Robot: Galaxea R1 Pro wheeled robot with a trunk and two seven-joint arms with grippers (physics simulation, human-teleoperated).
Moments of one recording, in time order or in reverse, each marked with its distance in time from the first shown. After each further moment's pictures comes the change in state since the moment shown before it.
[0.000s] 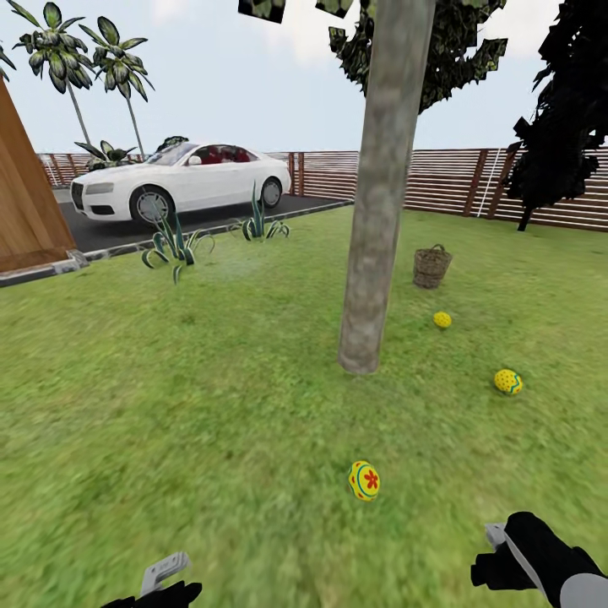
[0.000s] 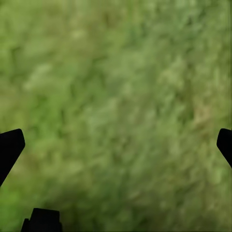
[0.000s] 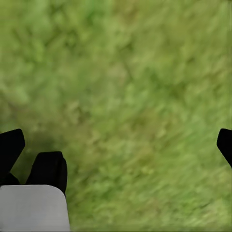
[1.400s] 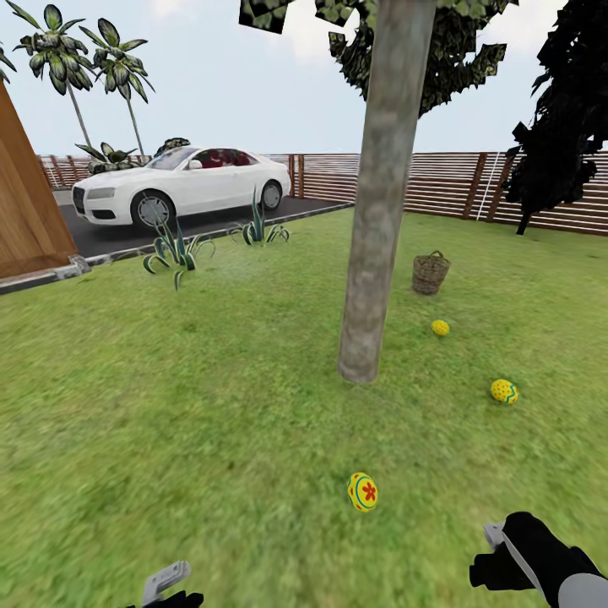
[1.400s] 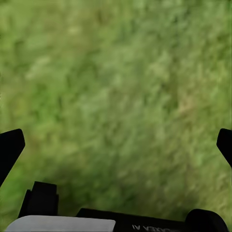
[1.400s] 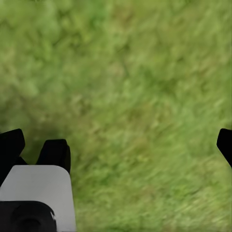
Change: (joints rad) left arm 0.000 -0.002 0.003 0.041 0.003 -0.001 0.000; right arm 0.000 0.005 0.004 0.000 0.002 0.002 -0.001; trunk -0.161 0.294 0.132
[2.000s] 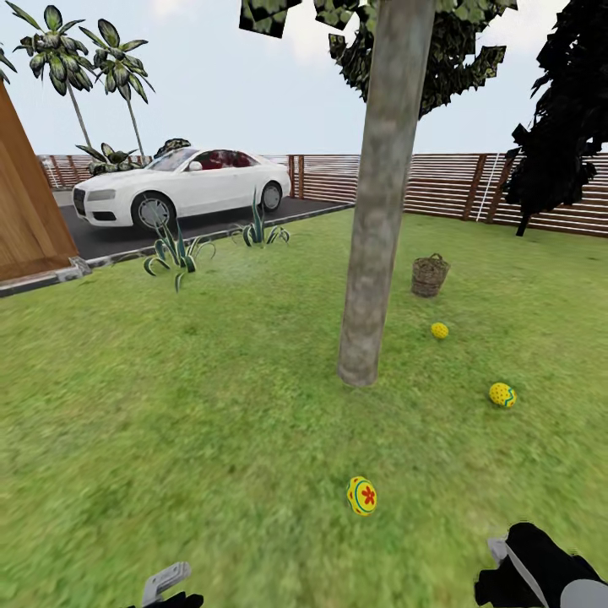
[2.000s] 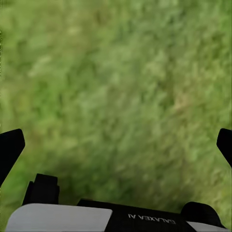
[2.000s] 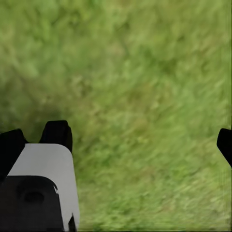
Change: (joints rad) left arm 0.000 0.000 0.000 0.000 -0.001 0.011 0.005; right arm 0.000 0.001 0.000 0.067 0.003 -0.005 -0.001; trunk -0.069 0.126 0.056
